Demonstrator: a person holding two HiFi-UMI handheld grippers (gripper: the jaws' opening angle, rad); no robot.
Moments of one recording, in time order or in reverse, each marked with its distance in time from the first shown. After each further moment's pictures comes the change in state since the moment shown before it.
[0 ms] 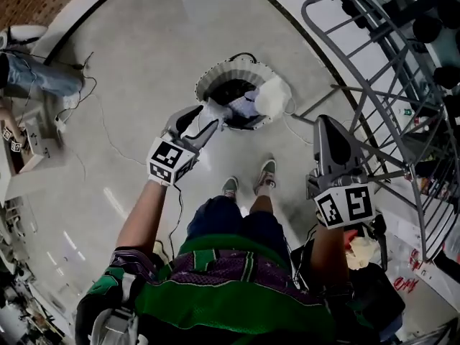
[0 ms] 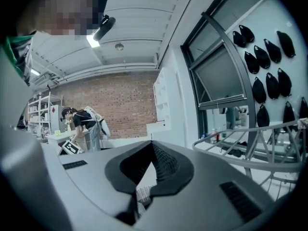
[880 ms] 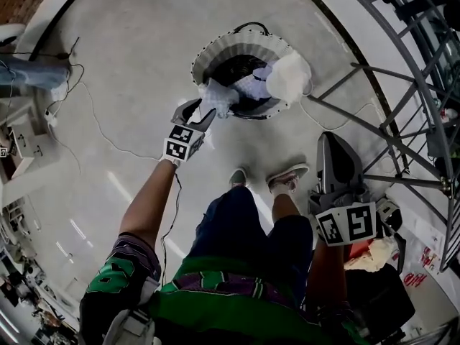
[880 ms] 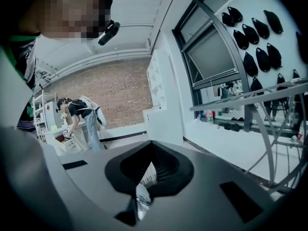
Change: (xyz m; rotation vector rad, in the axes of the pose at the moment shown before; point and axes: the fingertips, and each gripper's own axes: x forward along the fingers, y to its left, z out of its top) left arm 0.107 0.083 -0.286 -0.088 0.252 0.084; right arm 0.031 -0.003 -0.188 0.085 0.125 -0.040
